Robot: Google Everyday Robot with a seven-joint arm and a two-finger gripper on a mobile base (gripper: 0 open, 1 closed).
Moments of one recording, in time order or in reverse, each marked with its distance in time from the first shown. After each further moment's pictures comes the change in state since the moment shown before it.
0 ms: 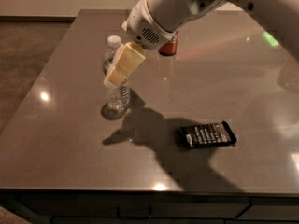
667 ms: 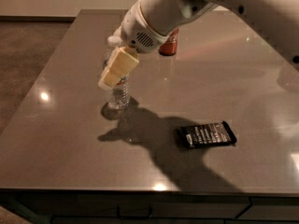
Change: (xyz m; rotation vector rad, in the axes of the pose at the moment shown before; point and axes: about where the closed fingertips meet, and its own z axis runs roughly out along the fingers) arm -0.005 0.008 0.012 -0.030 -0.004 -0.020
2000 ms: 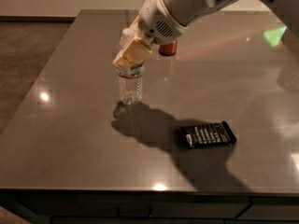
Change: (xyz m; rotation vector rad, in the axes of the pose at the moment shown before) arm 0.010 -0.011 -0.036 0.027 -0.023 0.027
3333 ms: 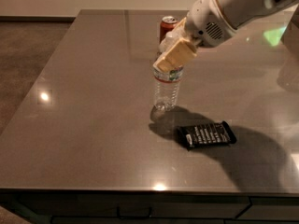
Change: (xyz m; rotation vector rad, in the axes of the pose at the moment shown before) arm 0.067 -0.004 -0.063 0.034 0.041 0.116
